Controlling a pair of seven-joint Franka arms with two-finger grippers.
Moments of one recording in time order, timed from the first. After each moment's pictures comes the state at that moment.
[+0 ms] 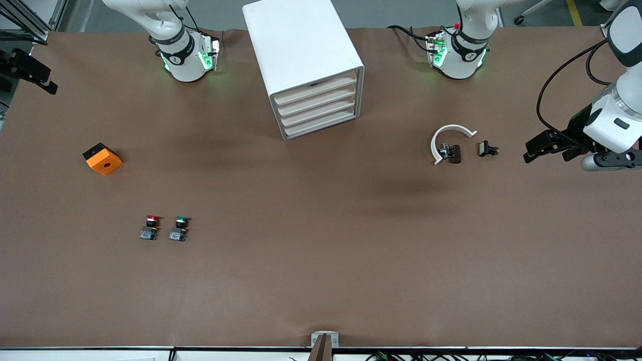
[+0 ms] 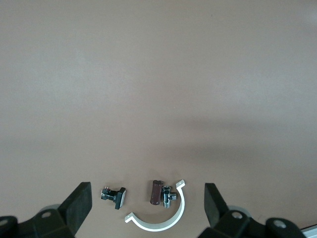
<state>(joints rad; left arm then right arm) 0.16 -0.02 -0.19 -1.79 -0.08 1.84 -0.07 -0.01 -0.19 -0.07 -1.63 -0.01 1.41 -0.01</state>
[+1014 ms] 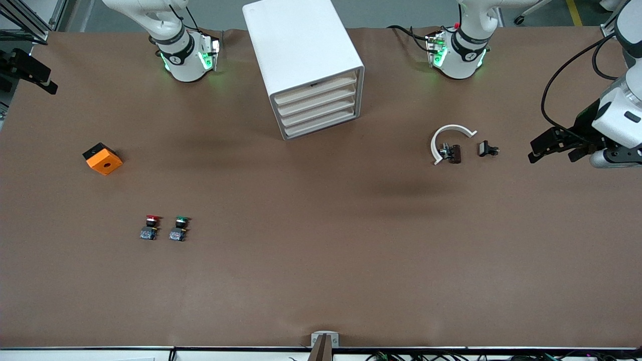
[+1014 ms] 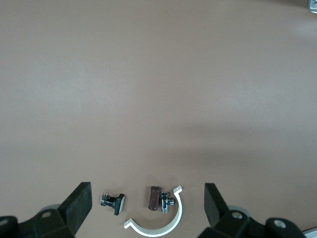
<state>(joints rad) -0.05 -0.02 0.01 -1.74 -0.08 1.82 -0.07 -0.01 -0.19 -0.07 -1.63 -0.01 1.41 -0.01</state>
